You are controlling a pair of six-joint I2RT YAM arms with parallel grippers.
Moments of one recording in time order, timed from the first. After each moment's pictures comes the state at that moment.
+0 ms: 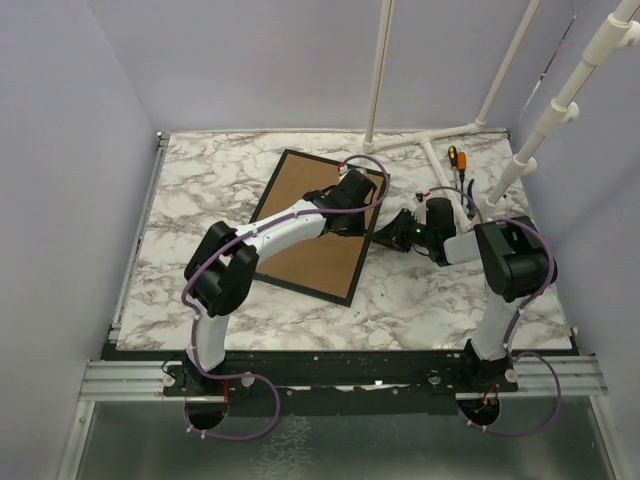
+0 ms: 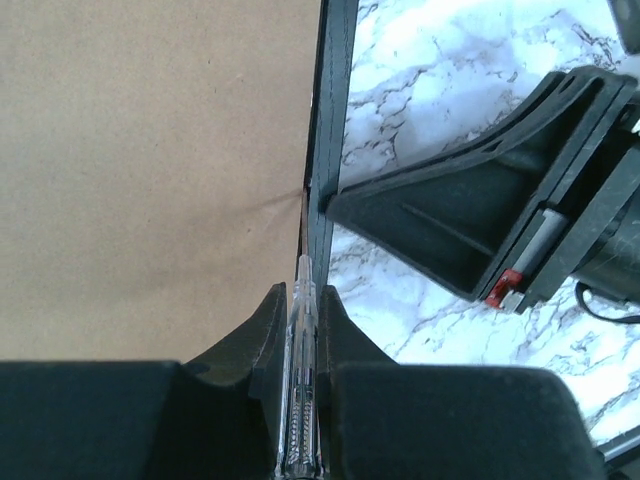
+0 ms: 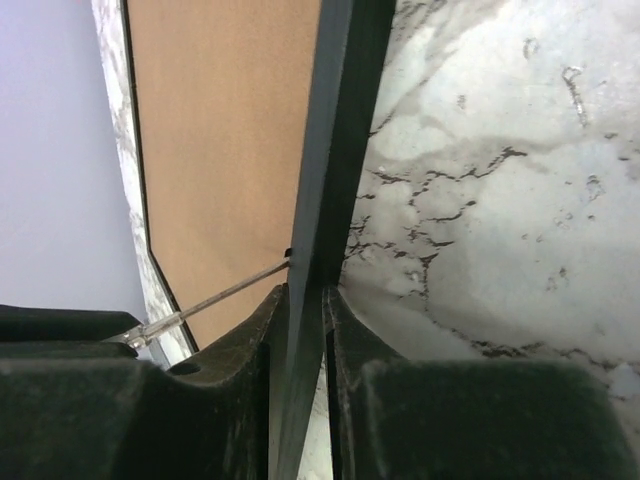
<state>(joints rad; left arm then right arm) -0.79 1.99 1.57 -0.48 -0.08 -0.64 0.20 1.90 0.71 0.60 -0.63 0.85</state>
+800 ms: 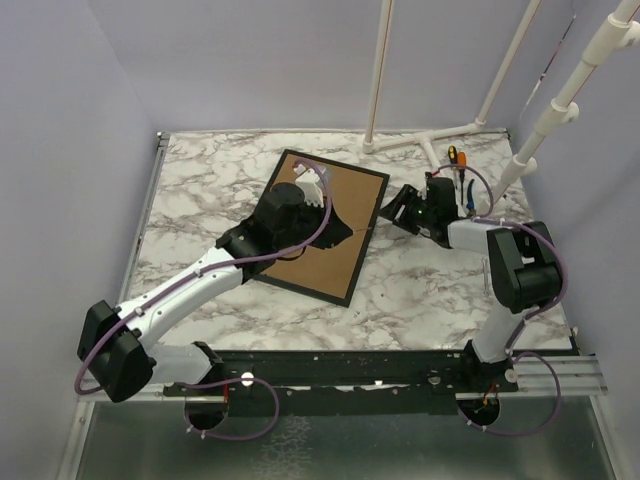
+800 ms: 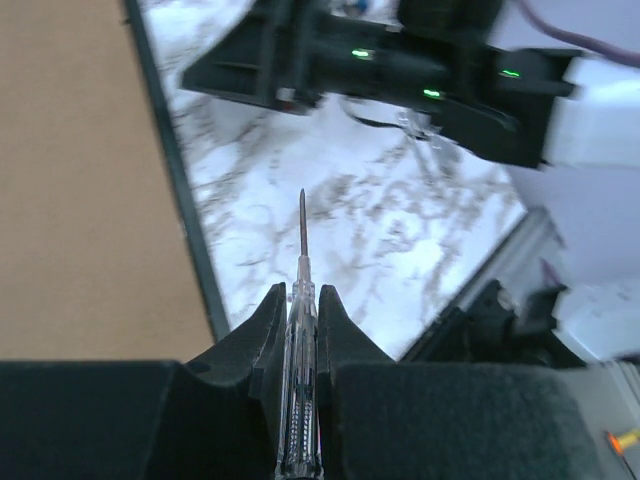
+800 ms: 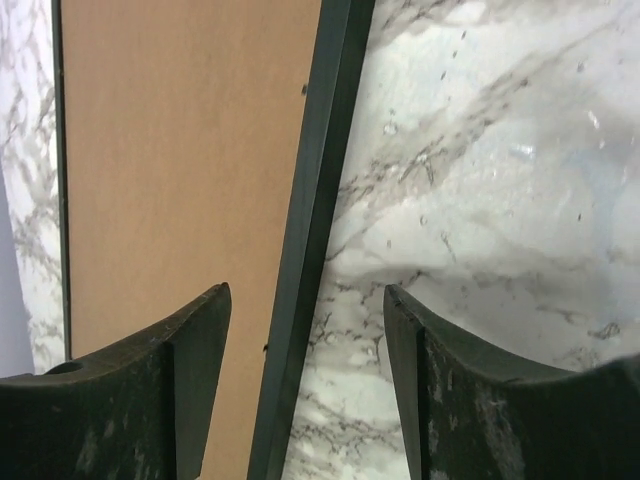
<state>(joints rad) -0.77 1.30 1.07 -0.20 0.13 -0.55 0.20 1.77 0.85 0.29 -0.32 0.68</state>
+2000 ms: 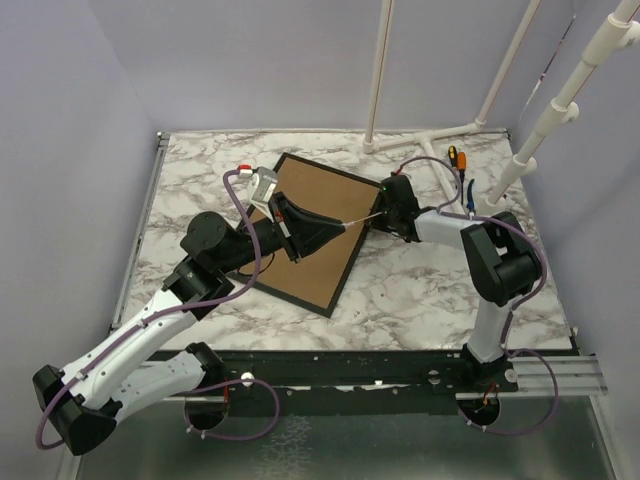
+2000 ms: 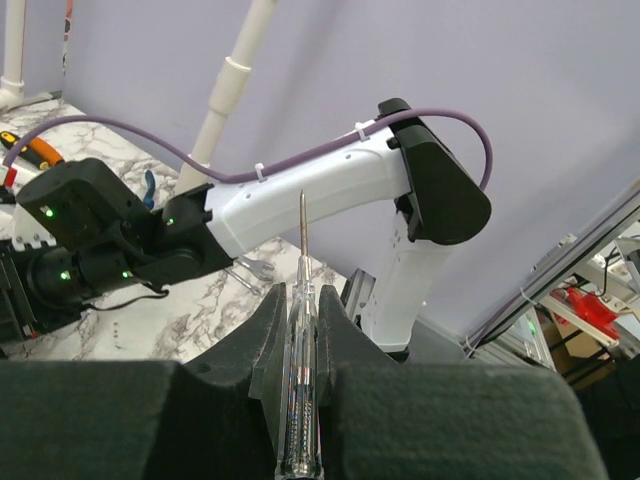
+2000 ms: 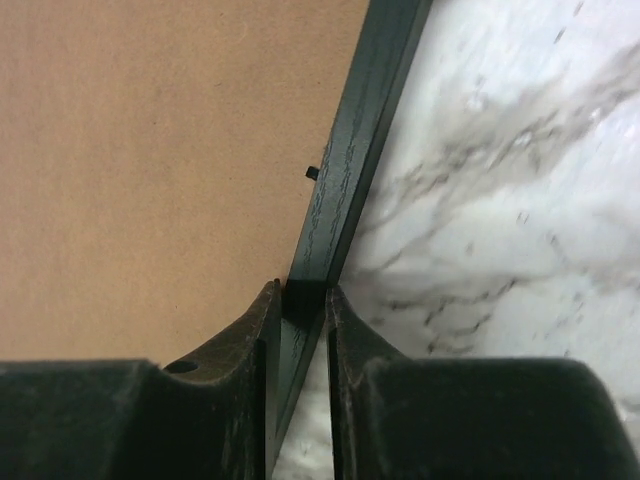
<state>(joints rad) -0.75 0.89 0.89 0.24 0.43 -0.59 0.42 1.91 1.09 0.06 0.05 0.62</state>
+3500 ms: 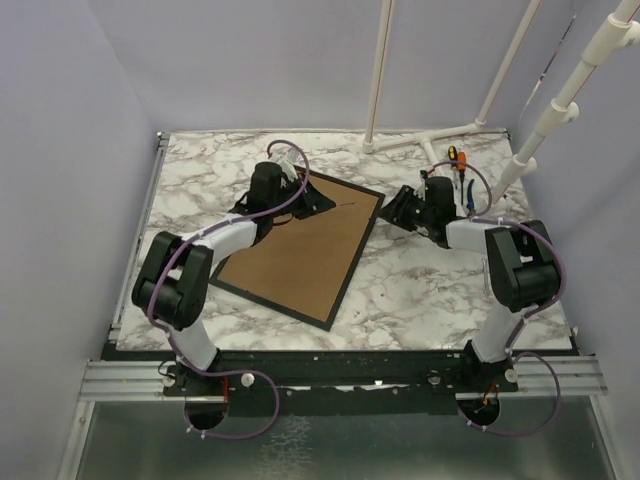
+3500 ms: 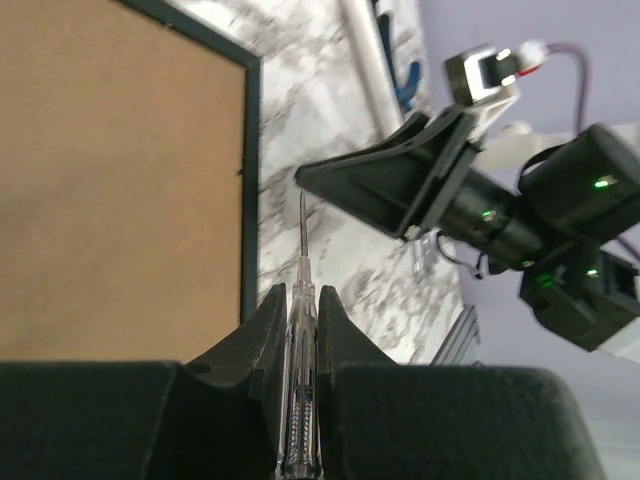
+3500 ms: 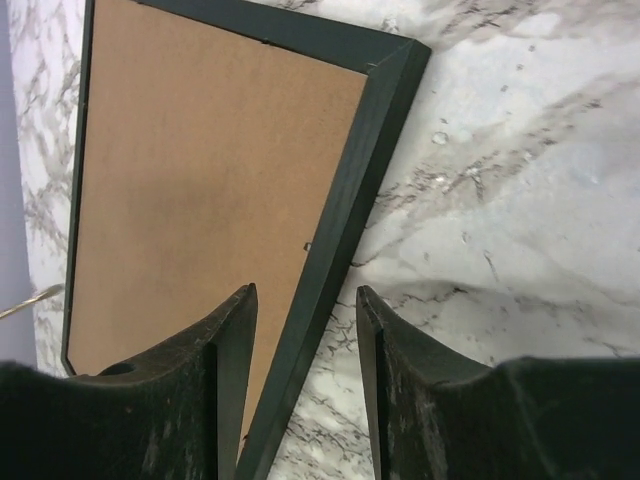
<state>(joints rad) -0.42 1.67 0.99 0.34 0.51 -0.85 0.21 1.78 0.87 0.32 -0.34 0.65</state>
